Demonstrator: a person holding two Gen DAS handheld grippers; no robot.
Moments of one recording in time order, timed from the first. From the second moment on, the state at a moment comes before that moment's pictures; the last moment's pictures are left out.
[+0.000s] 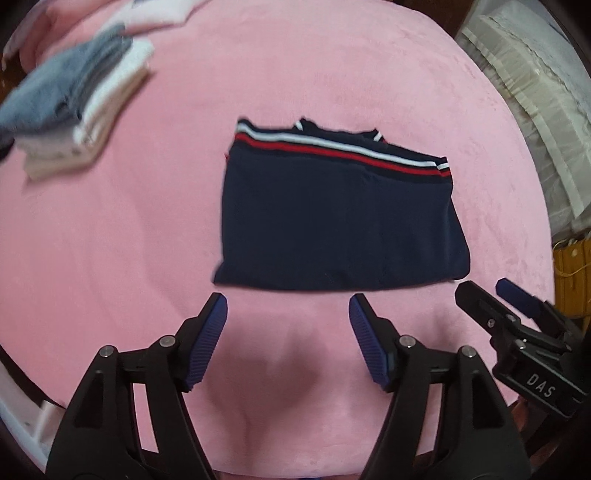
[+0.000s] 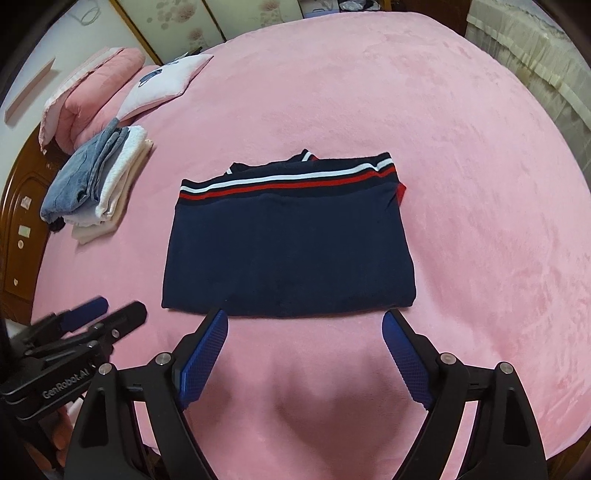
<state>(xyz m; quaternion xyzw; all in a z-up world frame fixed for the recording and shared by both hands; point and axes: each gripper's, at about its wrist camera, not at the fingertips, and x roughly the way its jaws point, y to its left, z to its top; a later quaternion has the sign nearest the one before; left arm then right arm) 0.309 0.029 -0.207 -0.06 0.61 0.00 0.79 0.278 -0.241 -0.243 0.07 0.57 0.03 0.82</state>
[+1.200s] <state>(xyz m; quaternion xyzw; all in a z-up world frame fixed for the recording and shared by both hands) 0.296 0.059 -0.304 -0.39 0.40 0.09 0.82 0.429 -0.250 -0.381 0.26 0.60 0.15 0.74</state>
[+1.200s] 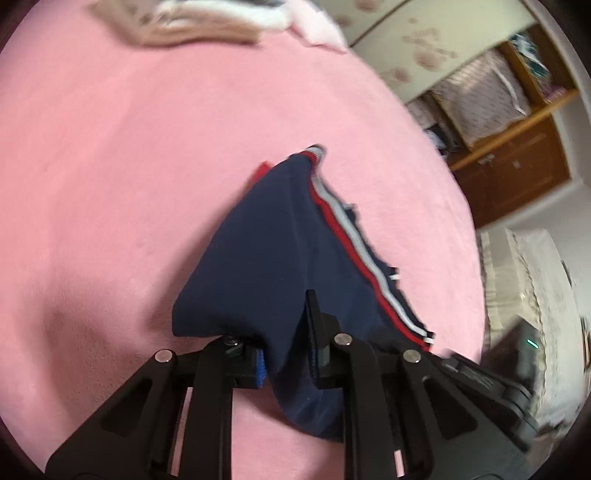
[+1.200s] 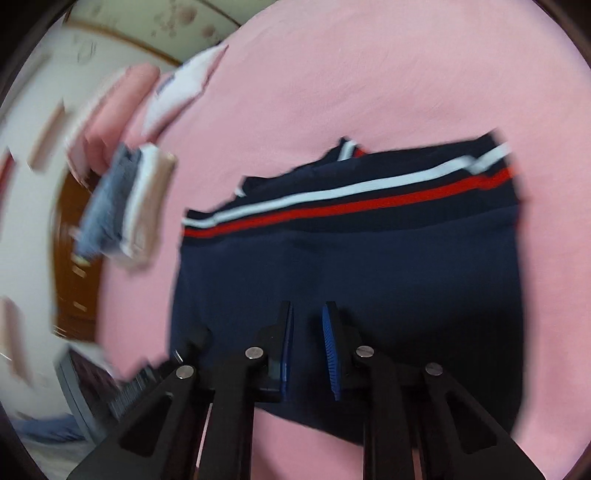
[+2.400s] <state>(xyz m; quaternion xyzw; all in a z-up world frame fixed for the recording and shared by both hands) 0.279 -0.133 -0.277 -0.06 0.55 -0.19 0.81 0.457 -0.338 -0.391 0.31 0.57 0.14 0.75</state>
